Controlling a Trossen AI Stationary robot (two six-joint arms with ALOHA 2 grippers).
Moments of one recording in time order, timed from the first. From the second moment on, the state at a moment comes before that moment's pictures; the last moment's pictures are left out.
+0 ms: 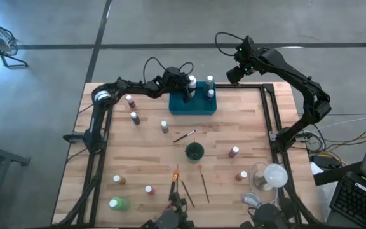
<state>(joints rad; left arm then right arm) 0.63 2.06 1.32 0.34 0.13 0.23 -0.87 1.56 1.52 -1.01 0.23 0.09</state>
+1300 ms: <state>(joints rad) 0.63 2.06 1.32 0.34 0.10 0.21 -0.88 1.56 1.53 -0.99 0.27 0.00</state>
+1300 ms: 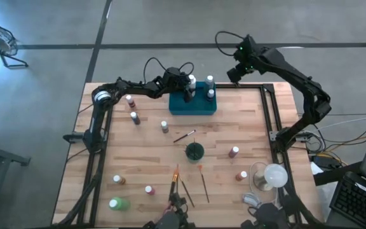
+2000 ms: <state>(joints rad) 0.60 2.06 1.32 0.35 -0.10 0.18 -0.88 1.56 1.60 -0.95 0.27 -0.03</state>
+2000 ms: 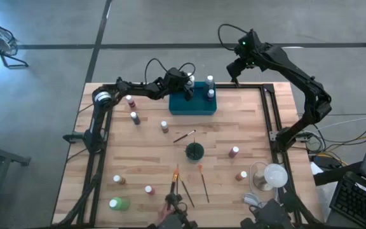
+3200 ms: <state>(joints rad) 0.59 2.03 1.32 0.31 -0.04 0.20 -0.88 1.56 1.60 -0.93 0.27 -0.01</state>
